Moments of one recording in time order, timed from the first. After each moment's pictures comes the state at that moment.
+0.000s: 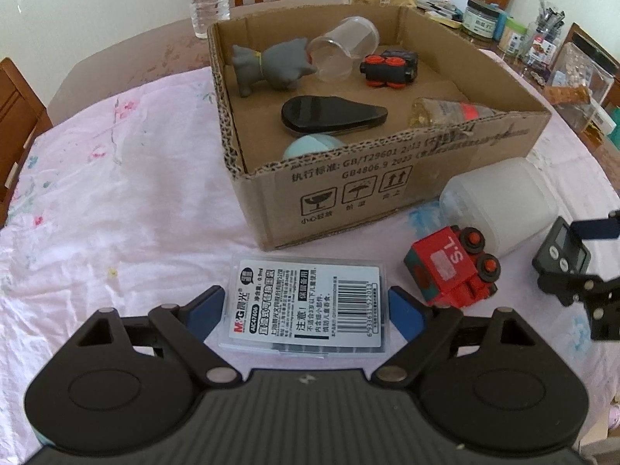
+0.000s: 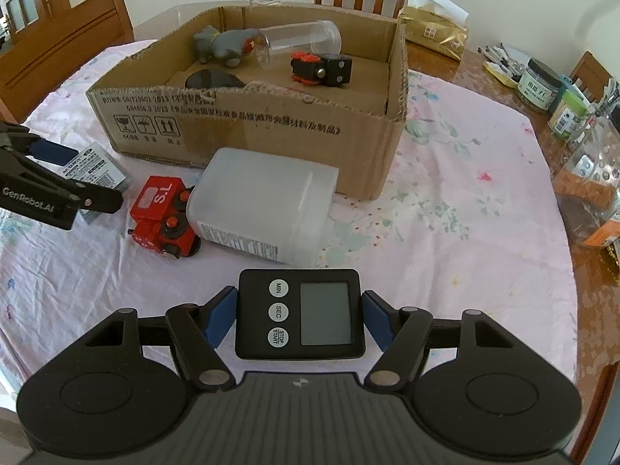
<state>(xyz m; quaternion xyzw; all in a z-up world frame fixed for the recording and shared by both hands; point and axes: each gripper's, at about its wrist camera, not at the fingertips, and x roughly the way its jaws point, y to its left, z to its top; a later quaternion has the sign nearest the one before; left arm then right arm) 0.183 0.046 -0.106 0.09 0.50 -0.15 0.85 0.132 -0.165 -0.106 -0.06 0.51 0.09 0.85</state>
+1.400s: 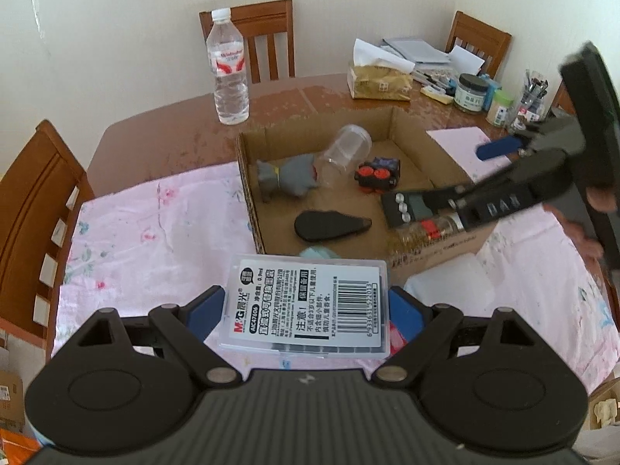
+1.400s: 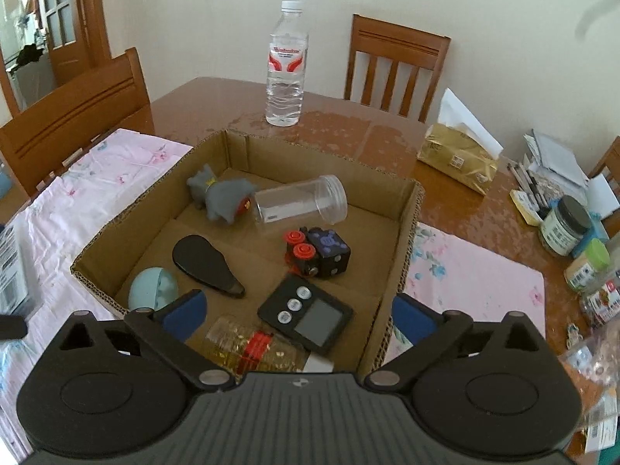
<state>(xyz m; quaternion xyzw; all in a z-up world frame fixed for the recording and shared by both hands) 0.178 0.041 0.005 0.08 0.44 -0.13 0.89 0.252 -0.165 -0.037 -0.09 0.43 0.15 0.89</state>
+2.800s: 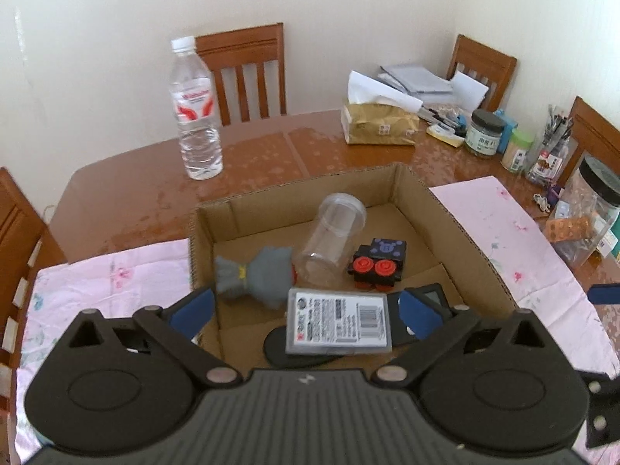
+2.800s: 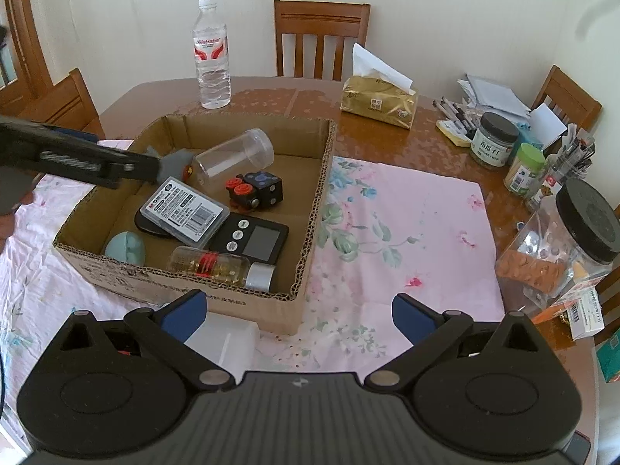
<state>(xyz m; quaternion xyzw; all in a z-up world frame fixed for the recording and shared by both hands) 0.272 -0.006 -0.015 0.07 0.40 -0.14 0.90 0.191 -0.215 -0.039 -0.02 0.45 0.06 0.89</state>
